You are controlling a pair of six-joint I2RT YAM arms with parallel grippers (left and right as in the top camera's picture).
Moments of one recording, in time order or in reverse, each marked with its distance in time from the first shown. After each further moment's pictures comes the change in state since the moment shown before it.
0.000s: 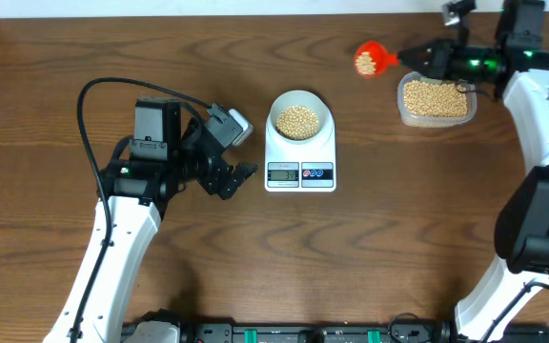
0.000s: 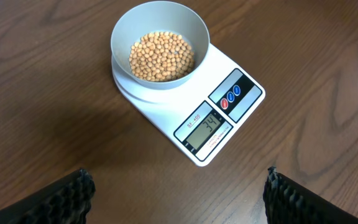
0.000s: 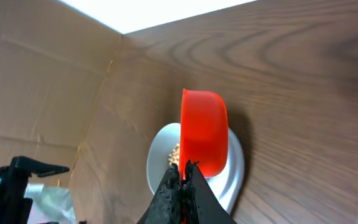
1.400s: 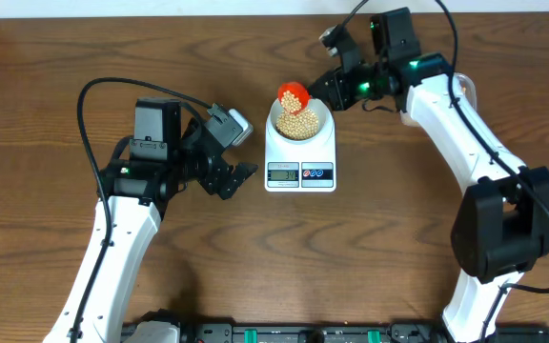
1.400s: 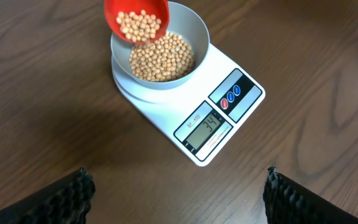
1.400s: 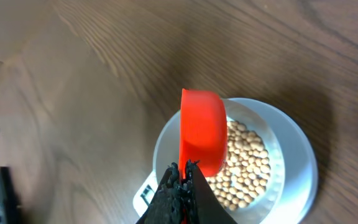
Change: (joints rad) left arm 0.000 0.000 0.000 0.000 0.000 0.000; right arm 0.399 0.000 0.000 -0.048 0.351 -0.190
